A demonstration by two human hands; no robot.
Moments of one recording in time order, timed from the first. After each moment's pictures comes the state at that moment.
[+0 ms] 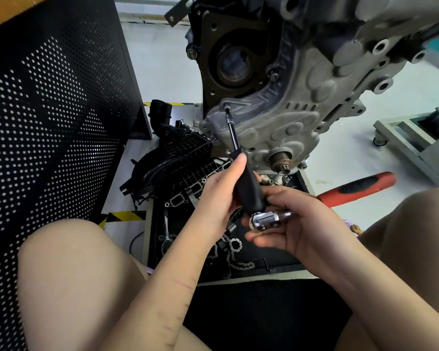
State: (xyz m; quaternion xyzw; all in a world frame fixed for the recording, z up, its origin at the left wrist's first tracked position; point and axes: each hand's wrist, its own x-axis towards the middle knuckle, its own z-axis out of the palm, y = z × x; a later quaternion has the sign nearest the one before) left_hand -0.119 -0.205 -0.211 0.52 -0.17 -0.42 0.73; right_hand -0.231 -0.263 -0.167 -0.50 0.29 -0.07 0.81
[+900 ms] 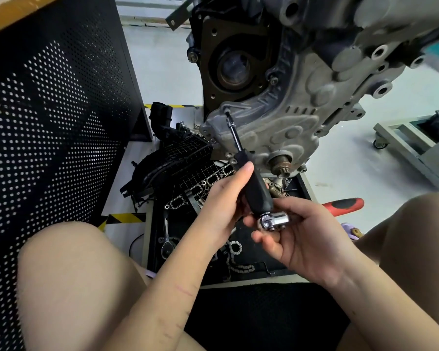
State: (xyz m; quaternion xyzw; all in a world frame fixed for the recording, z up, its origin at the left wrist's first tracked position) left_hand -0.125 -0.205 -0.211 0.49 -0.16 -0.45 0.73; right_hand -0.229 -0.265 -0.165 -0.35 0.34 -0.01 0.87
